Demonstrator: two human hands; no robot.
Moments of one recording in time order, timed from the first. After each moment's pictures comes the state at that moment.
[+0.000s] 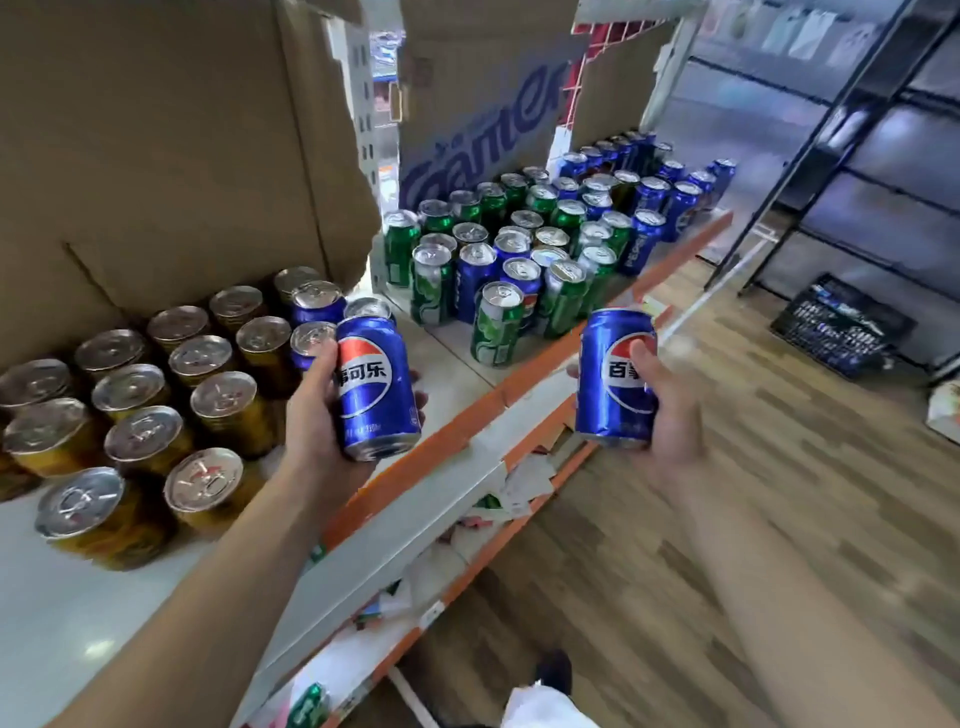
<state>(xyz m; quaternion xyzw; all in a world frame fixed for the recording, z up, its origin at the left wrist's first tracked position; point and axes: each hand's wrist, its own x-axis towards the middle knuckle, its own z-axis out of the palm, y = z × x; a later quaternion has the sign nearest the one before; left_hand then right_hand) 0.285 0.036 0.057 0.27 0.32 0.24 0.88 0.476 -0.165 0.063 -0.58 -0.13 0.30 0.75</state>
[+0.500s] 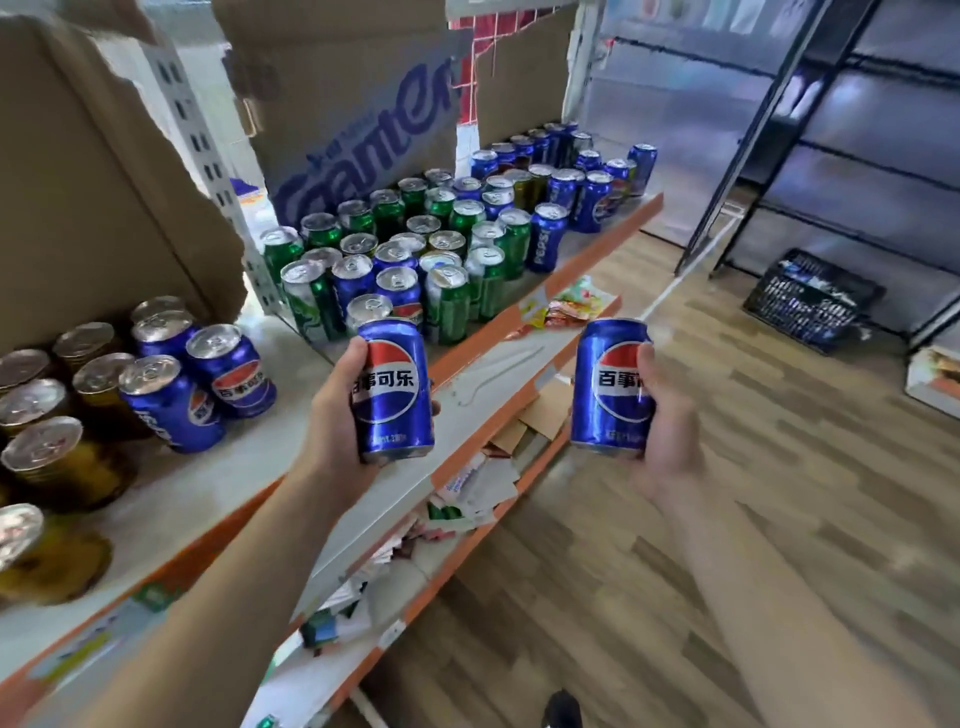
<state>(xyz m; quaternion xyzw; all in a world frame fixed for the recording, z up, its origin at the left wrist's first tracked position) 0.416 -0.071 0.065 0.40 0.31 0.22 0.83 0.576 -0.276 0.057 -0.57 -0.09 0.25 0.78</state>
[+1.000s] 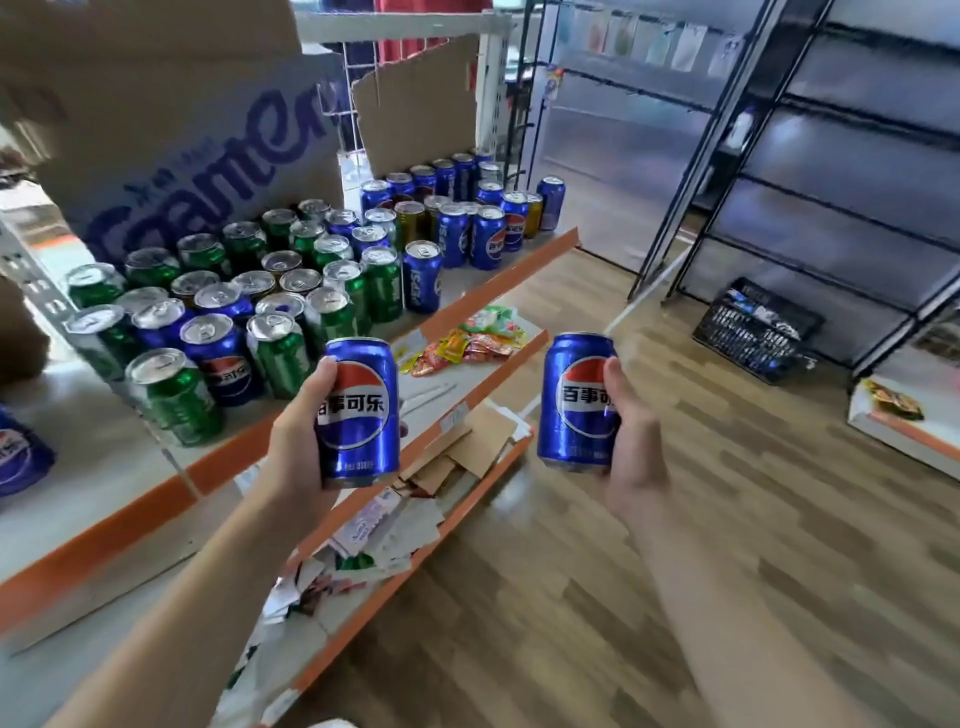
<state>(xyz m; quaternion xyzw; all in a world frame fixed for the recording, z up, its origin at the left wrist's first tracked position) 0.579 -0.170 0.065 0.44 0.30 0.23 0.82 0.741 -0.371 0.071 -0.59 -0.08 0.24 0.77</state>
